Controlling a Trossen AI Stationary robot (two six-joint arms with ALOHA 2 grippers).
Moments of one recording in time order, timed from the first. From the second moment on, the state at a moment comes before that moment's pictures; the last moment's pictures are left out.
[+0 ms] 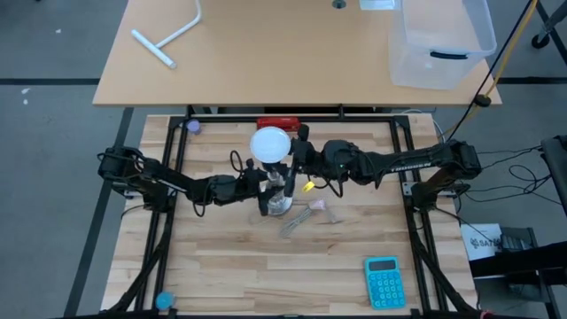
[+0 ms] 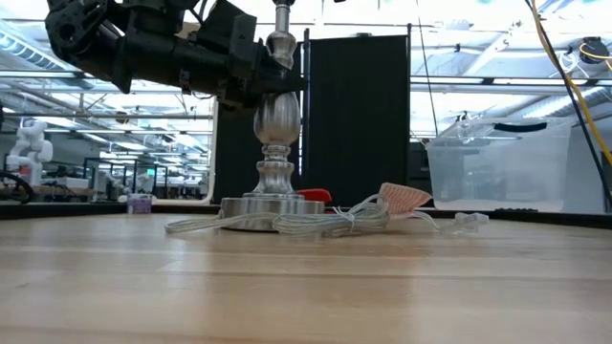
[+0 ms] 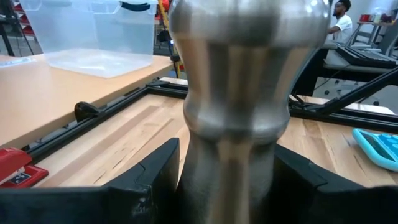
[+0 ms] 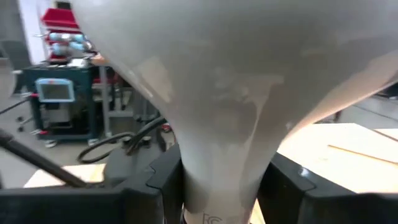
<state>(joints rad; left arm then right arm) -0.05 1.58 0.53 0.92 -0.34 -0.09 0.03 1.57 1.24 0.30 0.26 -0.05</state>
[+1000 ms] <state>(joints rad) -0.05 1.58 0.53 0.92 -0.25 -0.07 -0.06 1.53 1.24 0.23 -0.11 -0.09</state>
